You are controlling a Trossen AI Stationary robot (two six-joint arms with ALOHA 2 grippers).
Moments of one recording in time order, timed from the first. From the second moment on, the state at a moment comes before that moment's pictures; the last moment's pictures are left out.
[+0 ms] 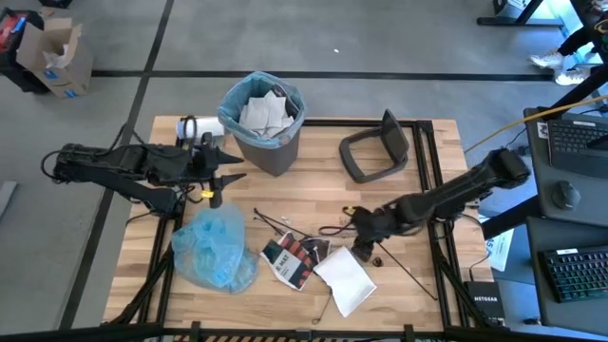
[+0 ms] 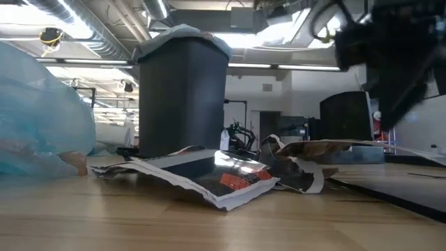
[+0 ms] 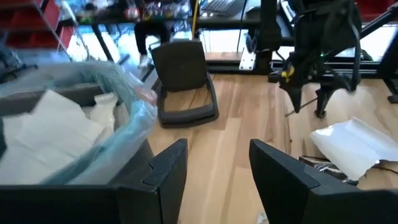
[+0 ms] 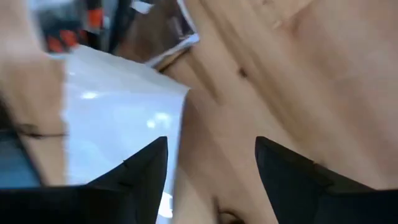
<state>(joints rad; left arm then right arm) -0.17 0.86 1.07 -0.60 -0.48 -0.04 0.37 1.39 0.80 -0.53 -0.03 1.02</state>
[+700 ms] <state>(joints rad) -0.17 0.98 1.07 -0.60 -0.48 -0.26 0.56 1.46 0.32 0.46 0.12 1.20</state>
